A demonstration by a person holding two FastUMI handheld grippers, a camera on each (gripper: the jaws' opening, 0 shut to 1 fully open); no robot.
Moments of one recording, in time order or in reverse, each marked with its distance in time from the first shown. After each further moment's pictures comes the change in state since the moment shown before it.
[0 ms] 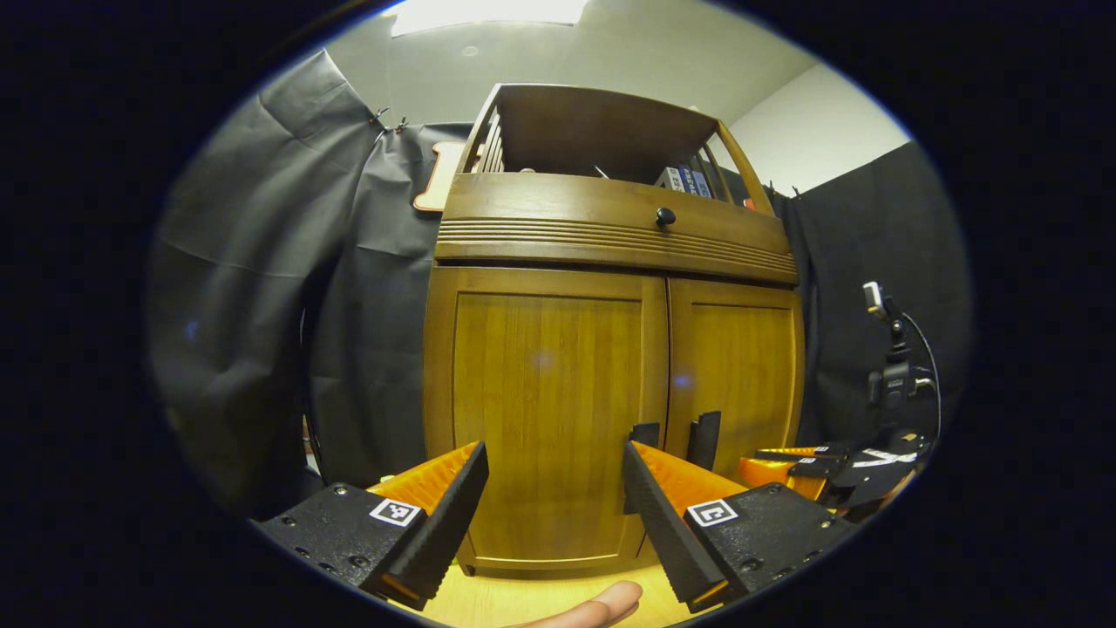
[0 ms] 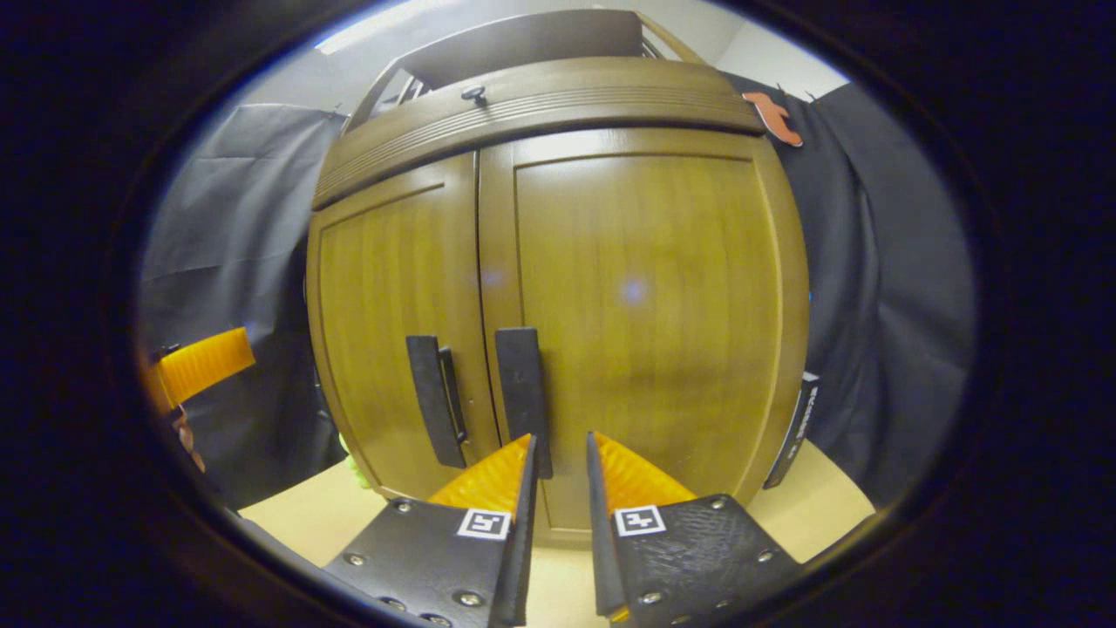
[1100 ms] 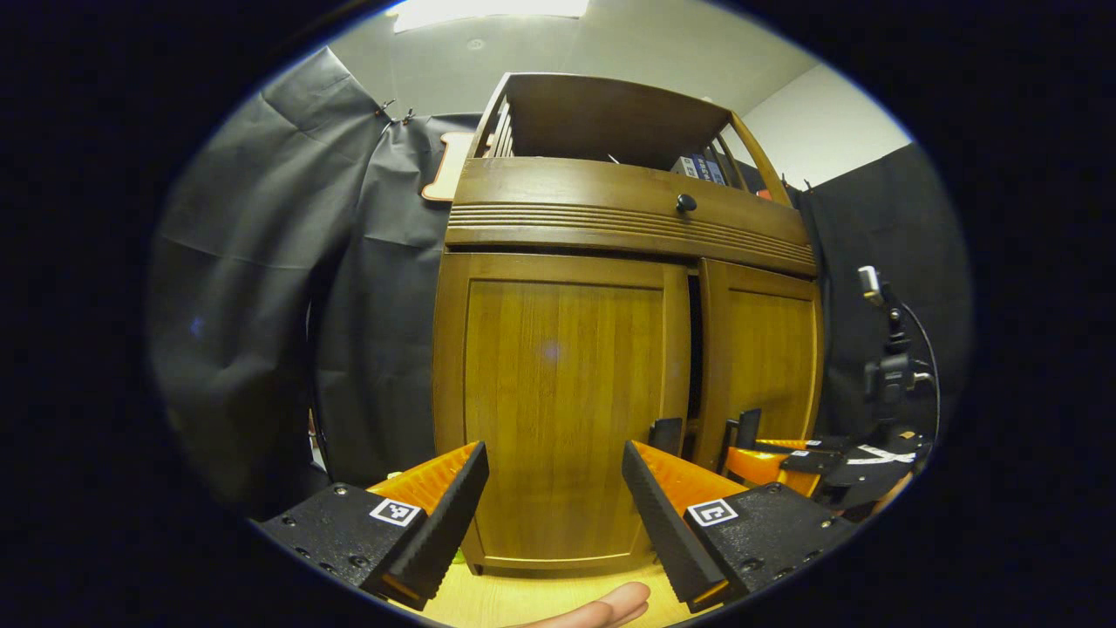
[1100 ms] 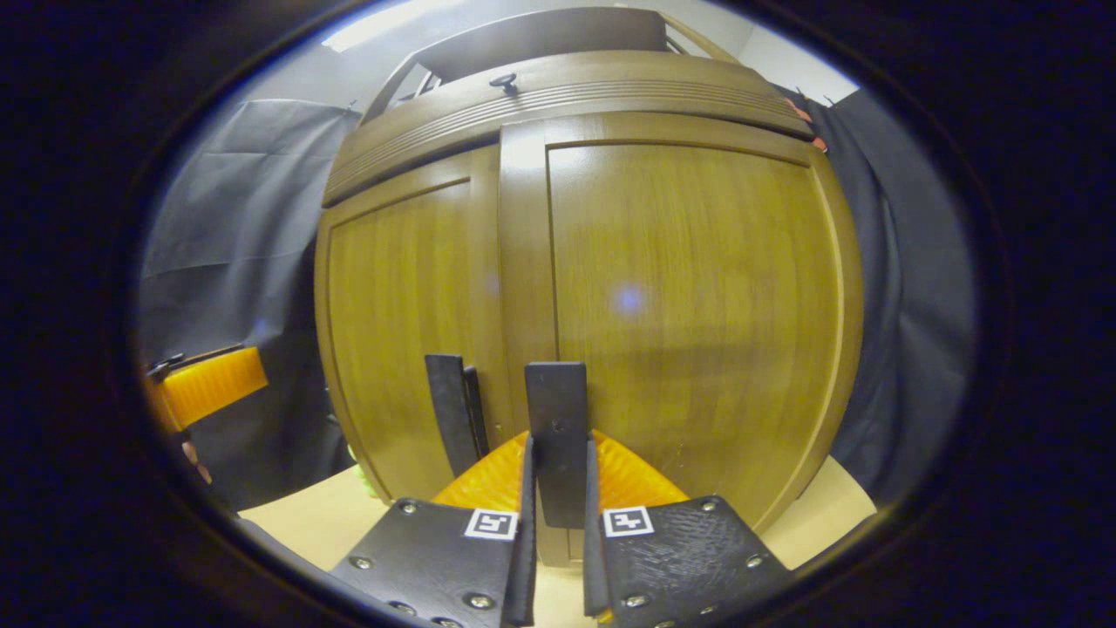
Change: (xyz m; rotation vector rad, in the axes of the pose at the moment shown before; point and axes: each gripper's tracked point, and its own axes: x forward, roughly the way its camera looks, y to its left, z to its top) left arm 0.013 0.011 -0.007 -0.010 0.022 0.024; right arm 0.022 0.022 -0.002 -0.036 0.009 0.032
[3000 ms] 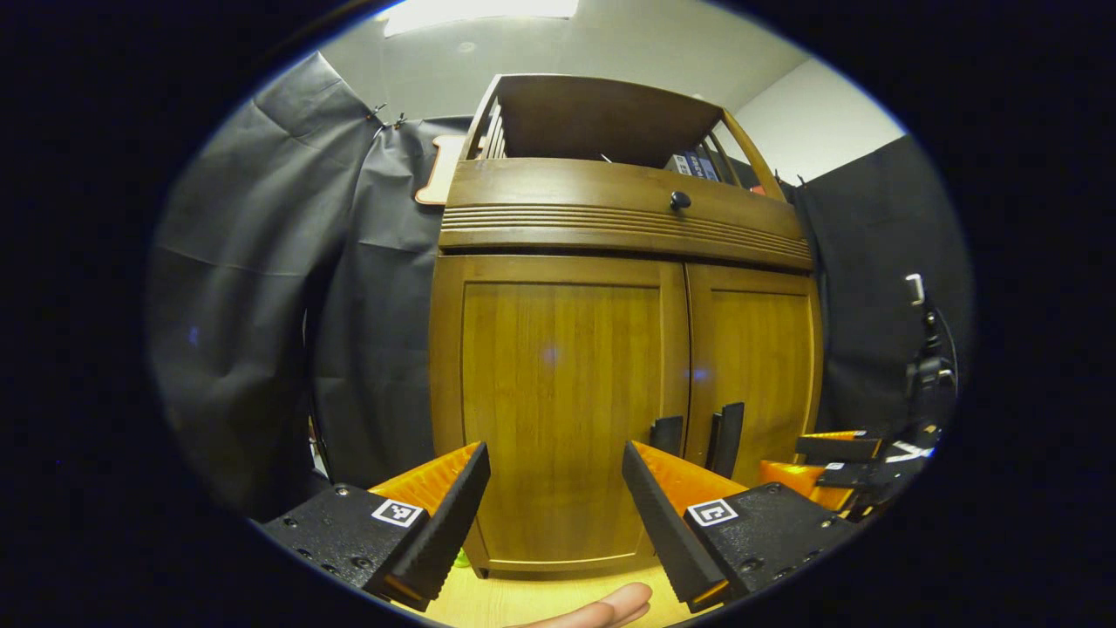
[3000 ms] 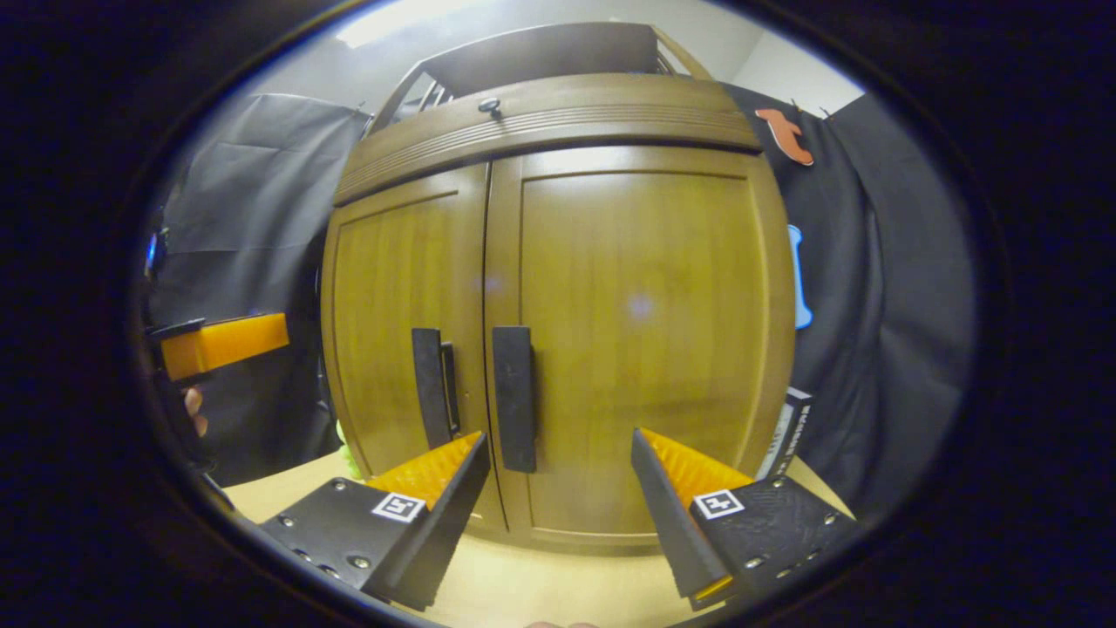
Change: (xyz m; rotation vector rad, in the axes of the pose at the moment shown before) left arm 0.003 0.003 0.001 0.026 -0.010 -0.009; right arm -0.010 -0.036 -0.019 -0.032 -0.032 -0.066
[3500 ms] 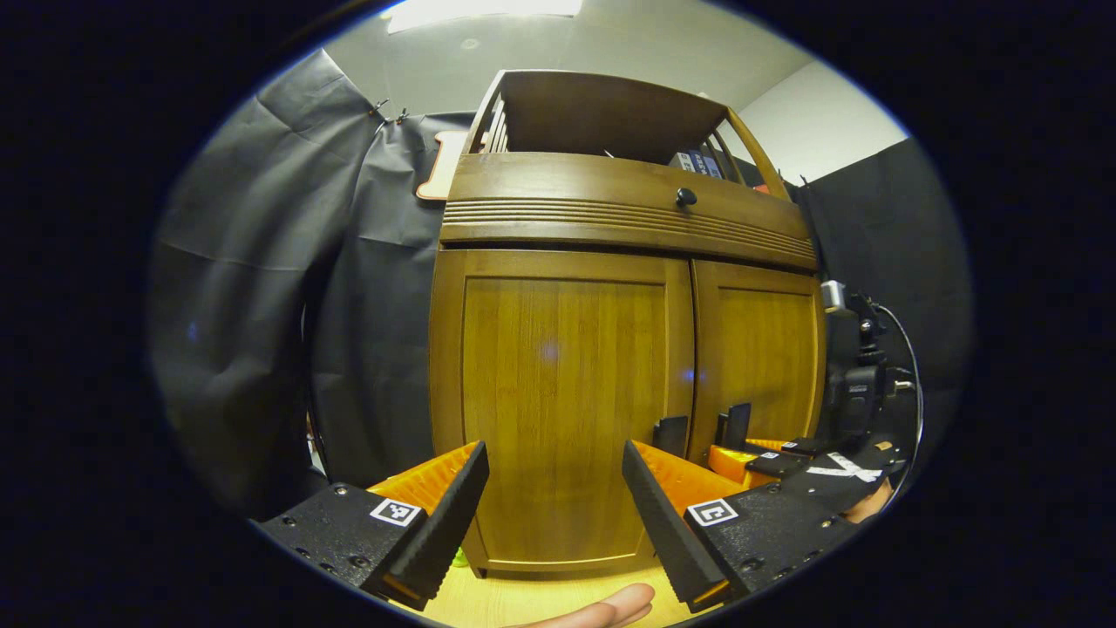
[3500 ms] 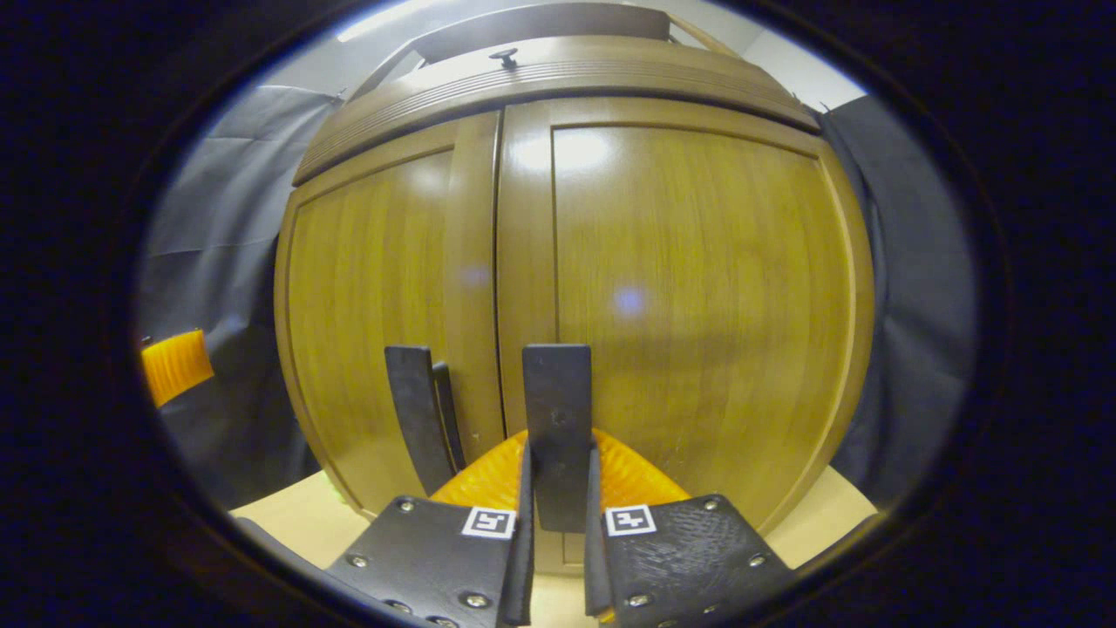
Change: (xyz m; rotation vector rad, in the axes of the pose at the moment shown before) left arm 0.006 0.001 -0.006 -0.007 0.018 0.000; right arm 0.045 0.030 0.004 0.028 0.031 -0.005
